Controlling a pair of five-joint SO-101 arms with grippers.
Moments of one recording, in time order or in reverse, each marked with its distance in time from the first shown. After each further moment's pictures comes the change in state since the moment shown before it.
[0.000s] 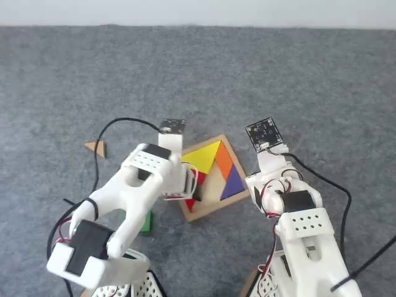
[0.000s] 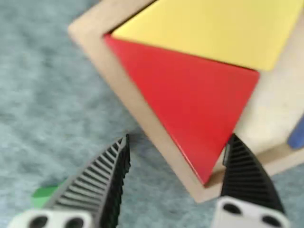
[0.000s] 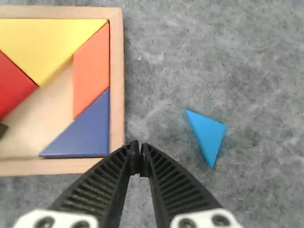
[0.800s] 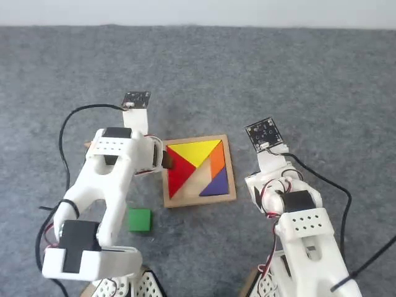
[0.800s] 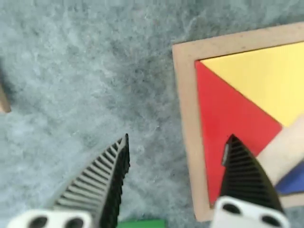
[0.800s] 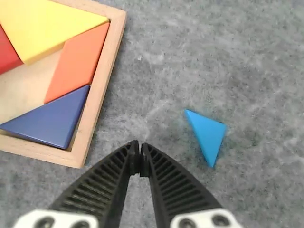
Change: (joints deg) left arm -16.5 0.1 -8.3 -1.7 -13.1; right arm 0.0 0.0 0.0 0.0 0.0
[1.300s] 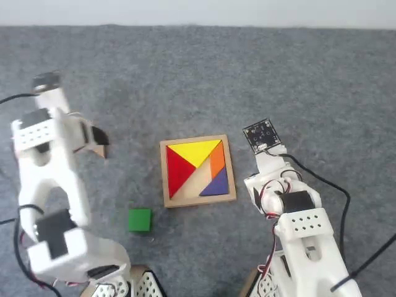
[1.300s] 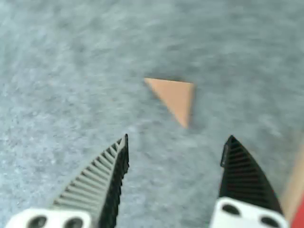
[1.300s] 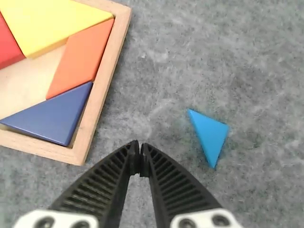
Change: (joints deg) left arm -28.2 9.3 -22.2 10.1 -7.2; right arm -0.4 0.0 0.4 0.0 1.1
